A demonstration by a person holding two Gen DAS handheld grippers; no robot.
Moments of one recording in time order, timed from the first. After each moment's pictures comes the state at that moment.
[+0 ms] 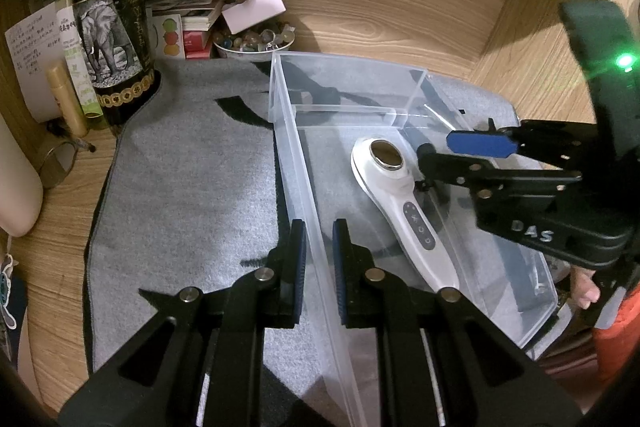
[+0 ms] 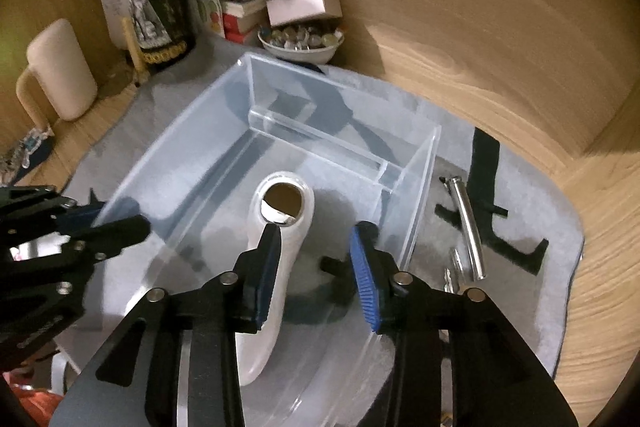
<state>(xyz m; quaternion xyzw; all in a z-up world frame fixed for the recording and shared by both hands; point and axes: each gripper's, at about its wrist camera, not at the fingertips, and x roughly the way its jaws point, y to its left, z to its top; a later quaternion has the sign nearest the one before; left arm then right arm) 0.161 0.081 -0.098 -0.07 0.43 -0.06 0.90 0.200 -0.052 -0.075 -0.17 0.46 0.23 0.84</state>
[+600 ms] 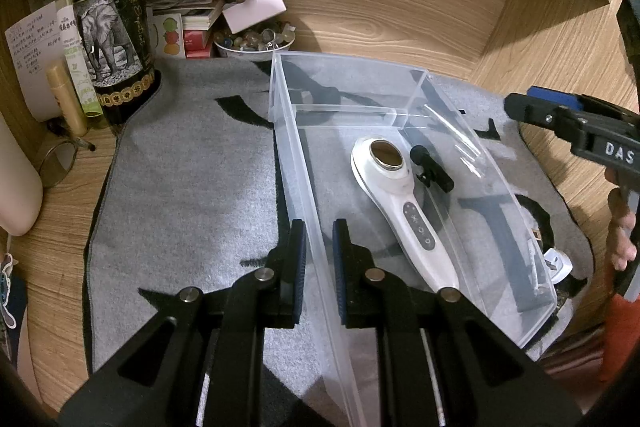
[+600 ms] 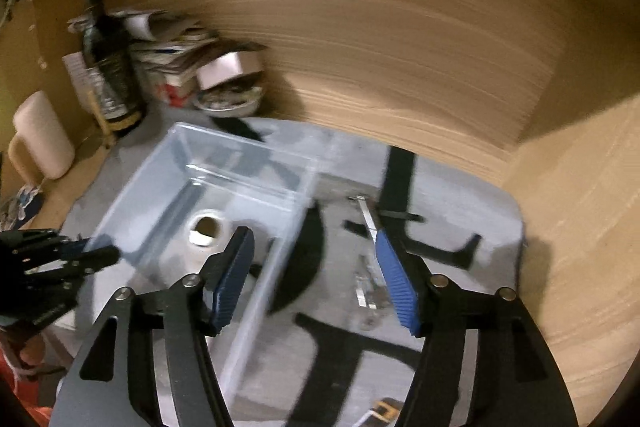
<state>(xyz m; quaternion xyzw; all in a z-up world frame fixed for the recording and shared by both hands) 0.161 0.081 -0.098 -0.07 0.43 -0.06 0.90 0.202 -0.124 -0.029 -0.12 0.41 0.15 0.89</state>
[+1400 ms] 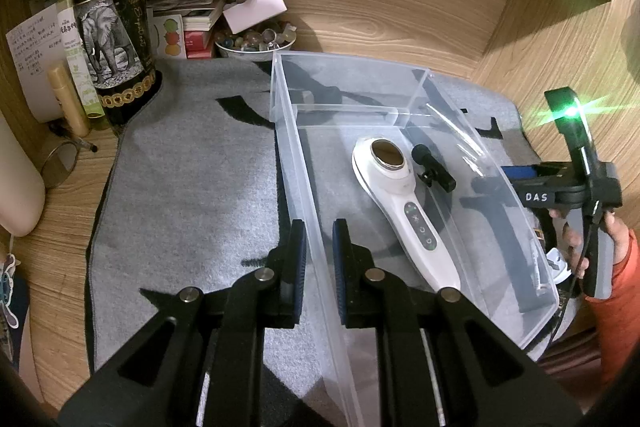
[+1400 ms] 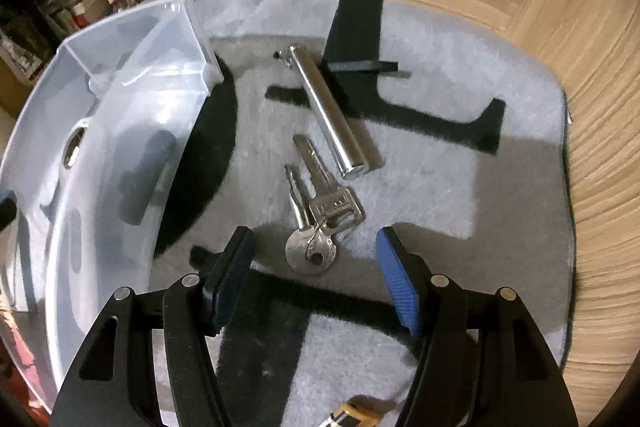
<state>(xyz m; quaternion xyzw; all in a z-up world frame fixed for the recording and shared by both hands) 0.160 0.081 -0.098 -0.07 0.43 -0.06 0.90 0.240 -0.177 -0.134 -0.07 0.56 0.12 0.82</state>
